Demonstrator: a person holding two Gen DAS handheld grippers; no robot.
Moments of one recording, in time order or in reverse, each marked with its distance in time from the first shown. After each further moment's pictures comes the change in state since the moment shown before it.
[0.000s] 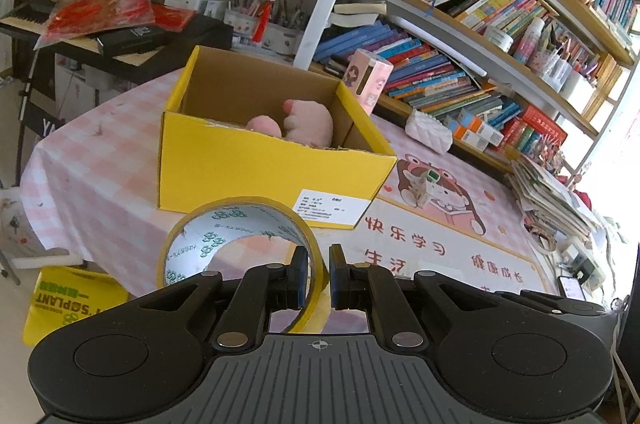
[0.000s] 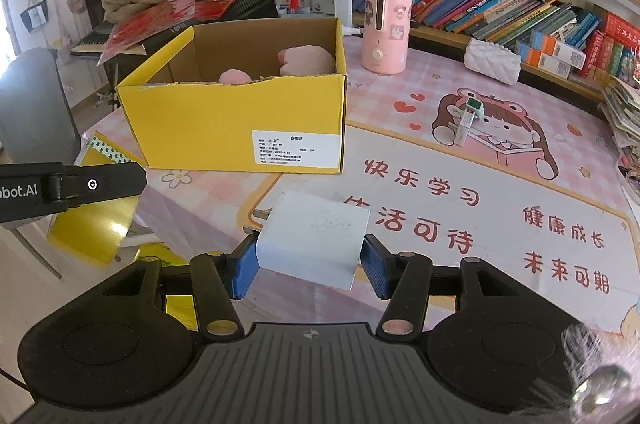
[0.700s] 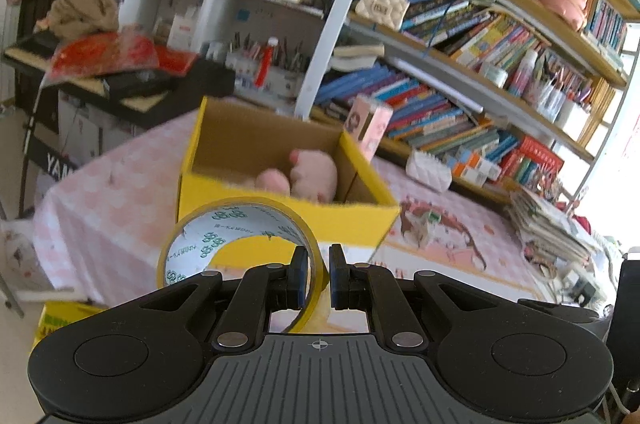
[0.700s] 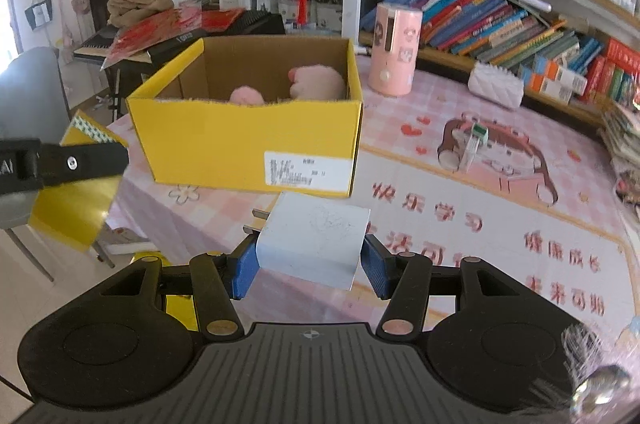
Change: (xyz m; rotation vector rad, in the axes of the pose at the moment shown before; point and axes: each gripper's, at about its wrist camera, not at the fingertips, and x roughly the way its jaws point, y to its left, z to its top) left arm -0.019 0.006 0.024 0.028 -0.129 0.003; right arm -0.002 0.016 0.016 -0.052 -0.056 -0.016
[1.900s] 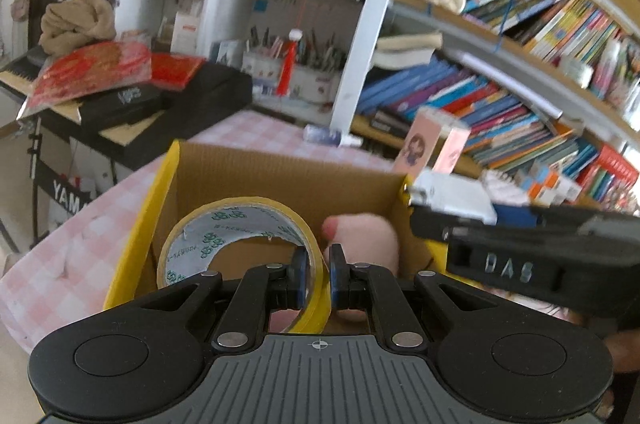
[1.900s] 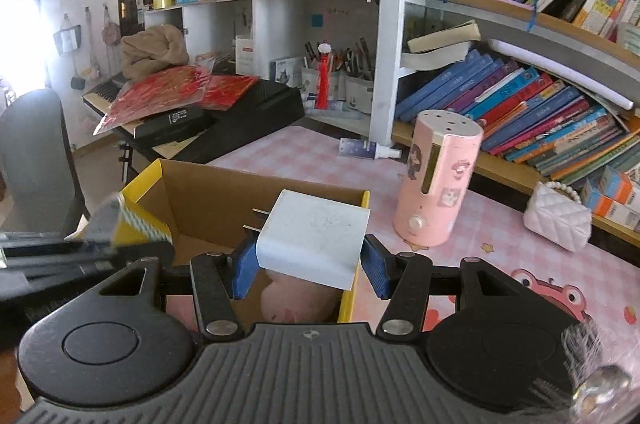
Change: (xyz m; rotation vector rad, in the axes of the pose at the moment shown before) left arm 0.175 0.012 0.073 0.025 0.055 0.147; right arm 0.145 -0.044 0.161 -0.085 -0.128 0.125
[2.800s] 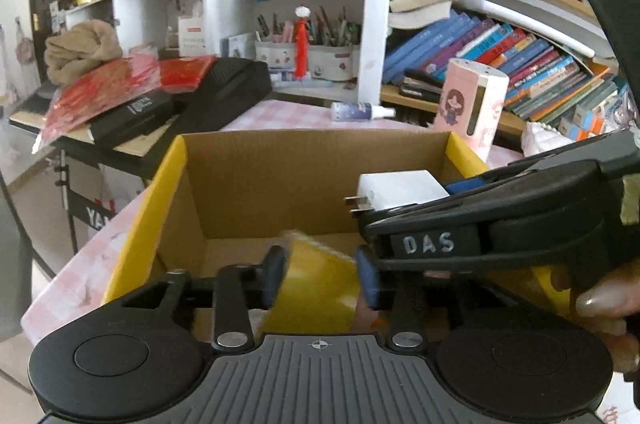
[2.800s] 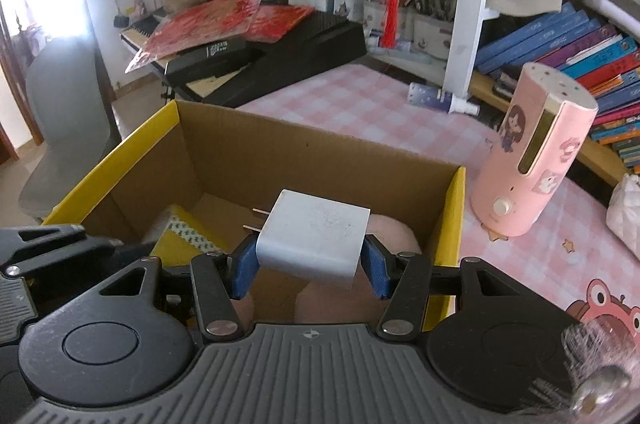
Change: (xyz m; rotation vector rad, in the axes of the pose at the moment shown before) left arm 0.034 -0.007 -0.007 0.148 0.025 0.133; right arm 0.084 0.011 0.009 -0.059 0.208 0.167
